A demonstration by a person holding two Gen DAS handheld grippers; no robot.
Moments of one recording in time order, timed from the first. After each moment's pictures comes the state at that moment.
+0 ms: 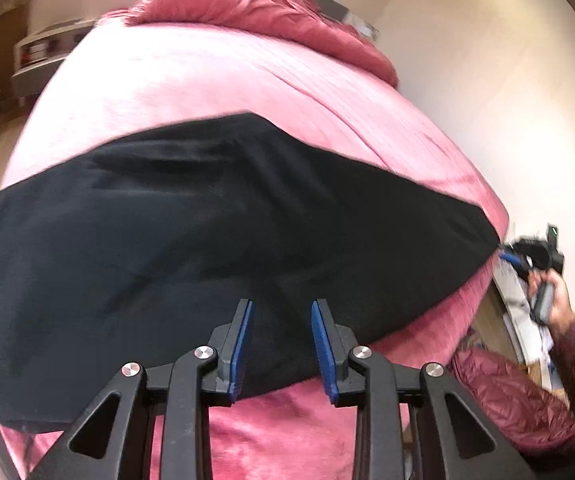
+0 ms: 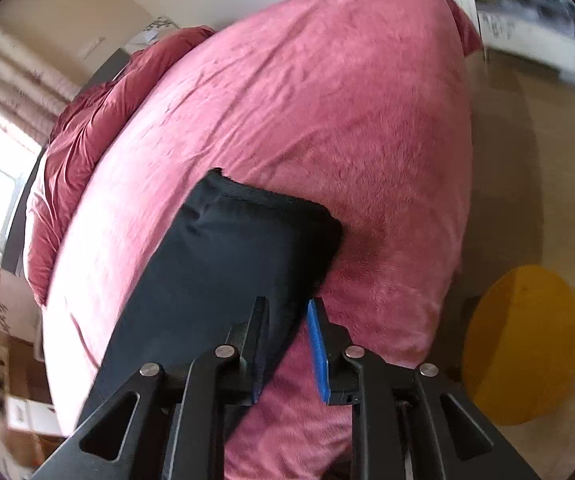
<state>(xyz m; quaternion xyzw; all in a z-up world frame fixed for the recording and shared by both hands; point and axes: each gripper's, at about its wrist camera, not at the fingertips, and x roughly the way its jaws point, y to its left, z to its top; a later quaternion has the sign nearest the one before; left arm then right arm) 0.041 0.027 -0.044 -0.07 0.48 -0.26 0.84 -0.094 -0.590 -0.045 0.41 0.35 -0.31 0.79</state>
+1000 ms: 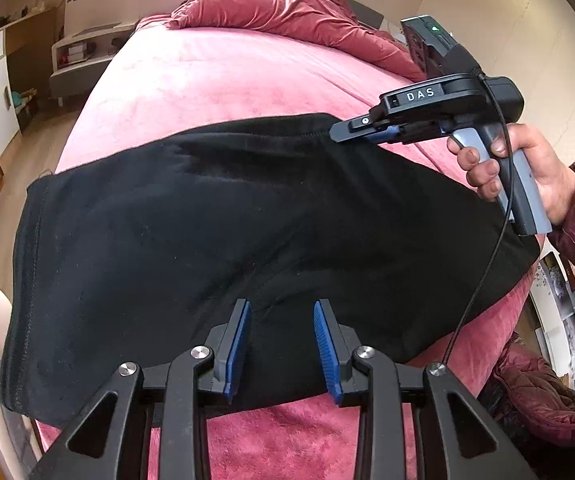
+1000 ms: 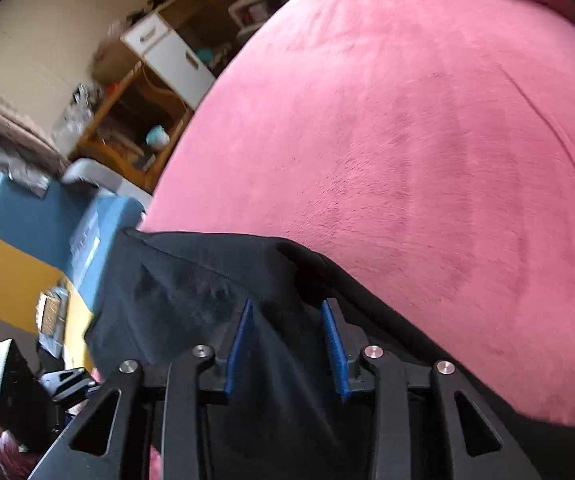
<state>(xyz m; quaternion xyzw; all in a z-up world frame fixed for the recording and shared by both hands) 0.049 0.059 -0.065 -0.05 0.48 -0.20 0.85 0.225 -0.153 -0.055 0.06 0.57 0.27 0.77</state>
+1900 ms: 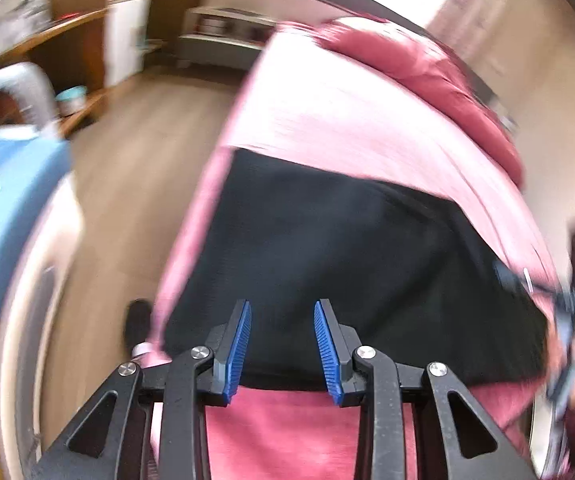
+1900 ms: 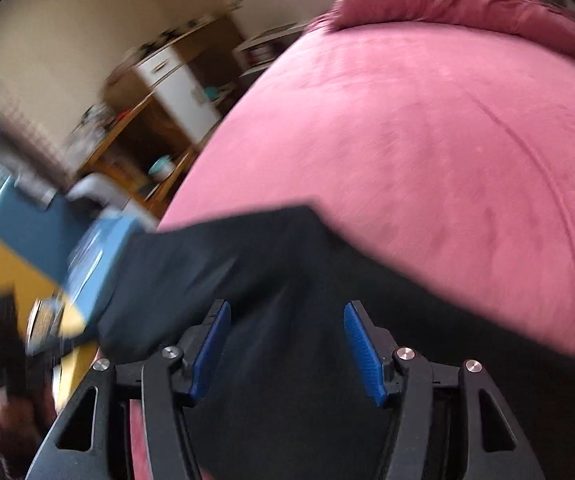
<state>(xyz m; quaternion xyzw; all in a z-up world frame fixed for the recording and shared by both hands) 0.032 0.186 -0.052 -0.19 0.47 0.00 0.87 0.112 -0.175 -0.029 0.06 0.50 0.27 0.82</state>
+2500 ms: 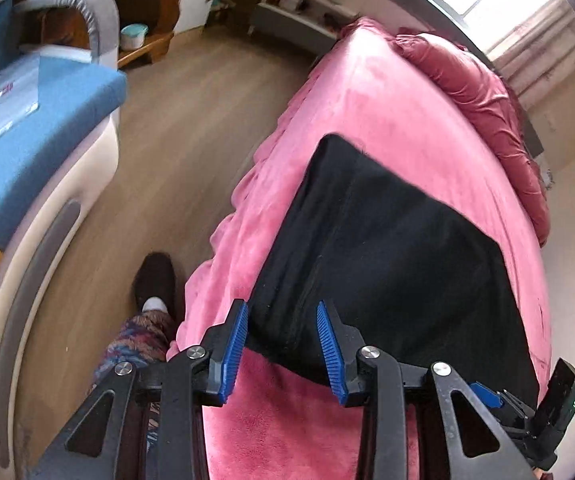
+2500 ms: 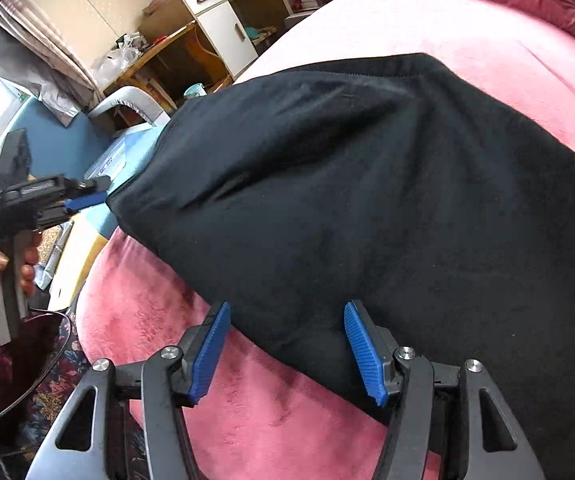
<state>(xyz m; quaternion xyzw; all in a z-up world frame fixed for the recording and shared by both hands) 0.020 0.226 -0.083 -0.28 0.50 0.06 0.82 0.026 -0.113 -0.094 0.01 0.54 0.30 0.79</state>
